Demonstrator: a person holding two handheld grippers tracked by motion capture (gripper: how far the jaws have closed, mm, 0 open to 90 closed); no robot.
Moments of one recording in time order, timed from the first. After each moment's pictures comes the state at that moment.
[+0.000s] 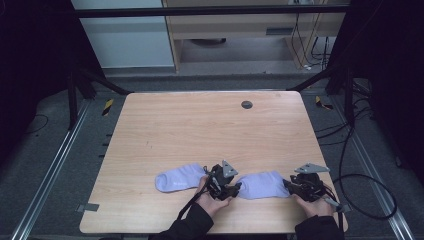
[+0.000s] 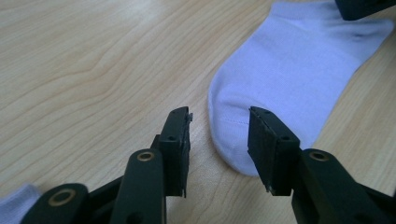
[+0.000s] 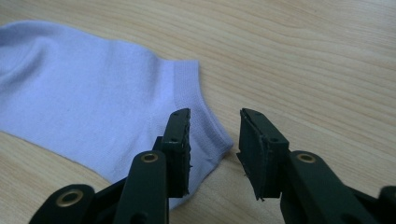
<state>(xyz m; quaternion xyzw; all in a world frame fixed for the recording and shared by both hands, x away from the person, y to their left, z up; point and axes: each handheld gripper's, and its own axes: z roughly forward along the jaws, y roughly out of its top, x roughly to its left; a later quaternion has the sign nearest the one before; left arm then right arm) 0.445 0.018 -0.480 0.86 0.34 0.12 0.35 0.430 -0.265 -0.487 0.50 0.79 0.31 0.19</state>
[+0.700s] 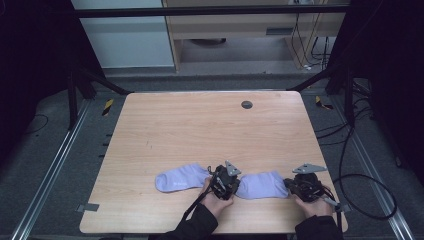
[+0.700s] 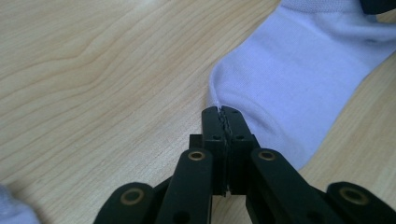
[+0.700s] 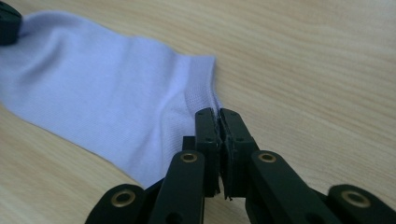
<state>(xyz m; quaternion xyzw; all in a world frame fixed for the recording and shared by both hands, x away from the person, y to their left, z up) 0.448 0.013 -0.482 0.86 0.36 0.11 0.35 0.426 -0.259 -0.480 0.49 0.79 0.31 0.18</state>
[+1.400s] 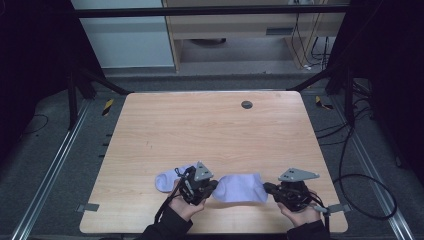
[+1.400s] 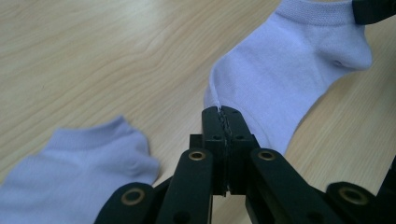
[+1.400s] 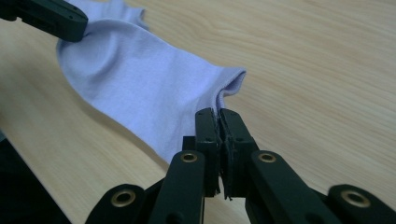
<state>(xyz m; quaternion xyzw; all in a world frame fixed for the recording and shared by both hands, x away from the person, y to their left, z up) 0.415 0.093 -0.438 0.86 0.33 0.12 0.37 0.392 -0.202 -0.441 0.42 0.81 0.39 0.14</state>
